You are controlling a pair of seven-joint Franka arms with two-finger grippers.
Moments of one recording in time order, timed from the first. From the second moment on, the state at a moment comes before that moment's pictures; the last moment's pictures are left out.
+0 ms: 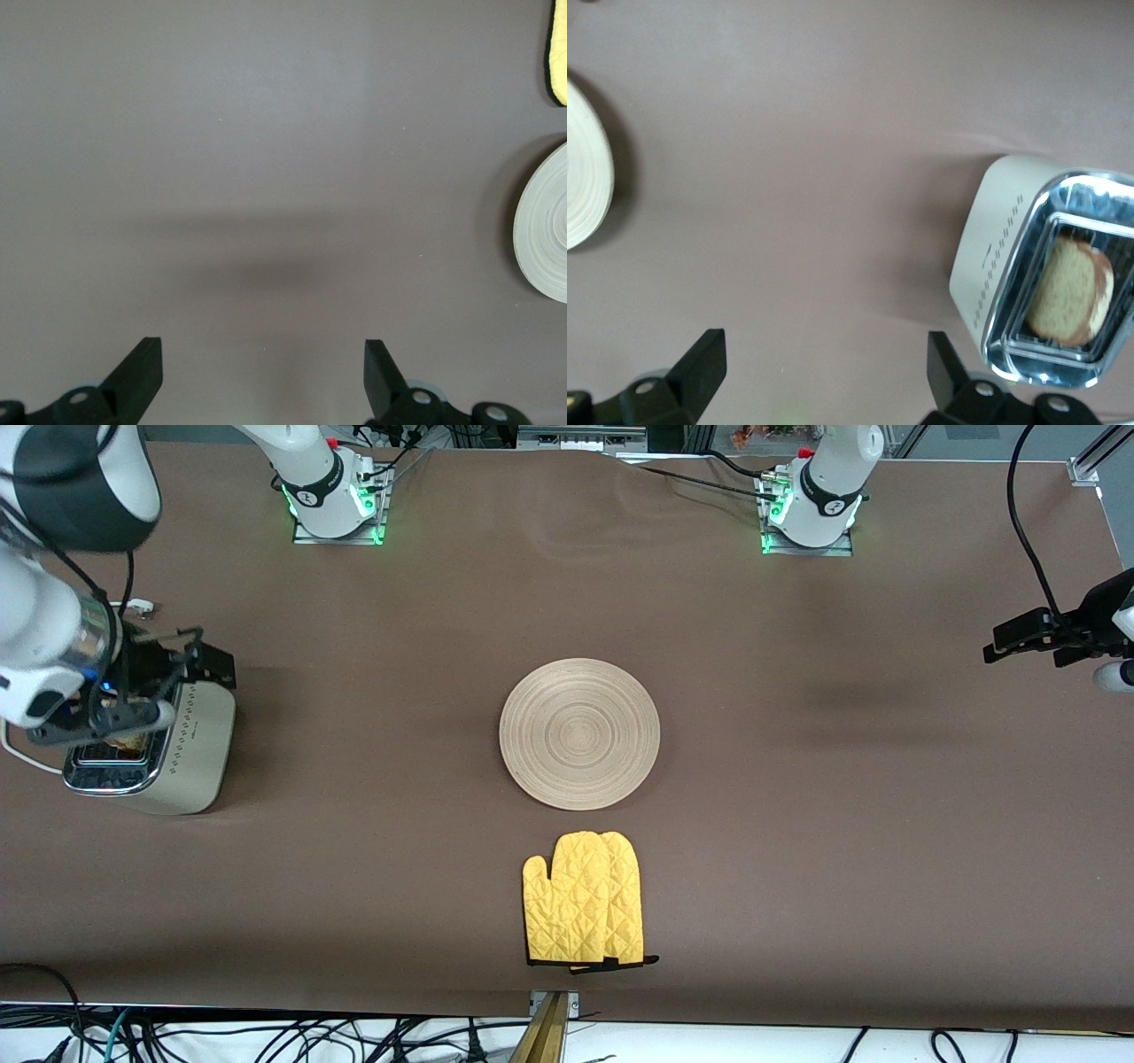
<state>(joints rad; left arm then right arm) 0.16 0.04 -0.03 -1.64 -0.06 1.56 0.12 0.20 0.15 -0.10 -1.52 0.02 1.54 -0.11</state>
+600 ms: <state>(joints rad) 0.17 0.09 -0.03 -1.57 -0.06 1.56 0.12 0.13 0.07 -0.02 -1.61 0.02 1.55 -0.12</state>
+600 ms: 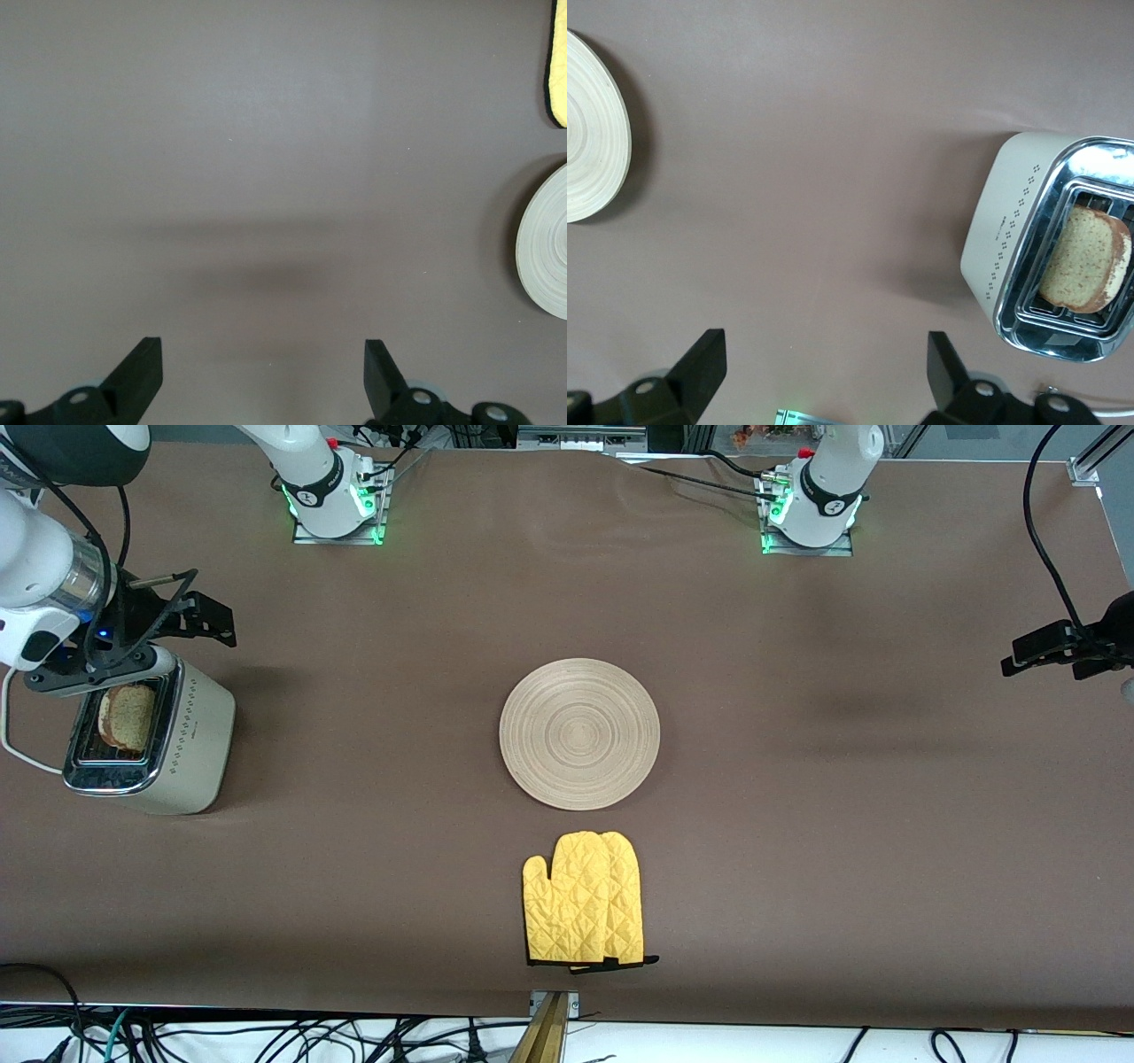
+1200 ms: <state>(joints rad) 0.17 0.09 -0.04 -1.57 -0.06 1.56 0.12 0.13 0.05 -0.02 -1.61 0.02 1.55 -0.12</state>
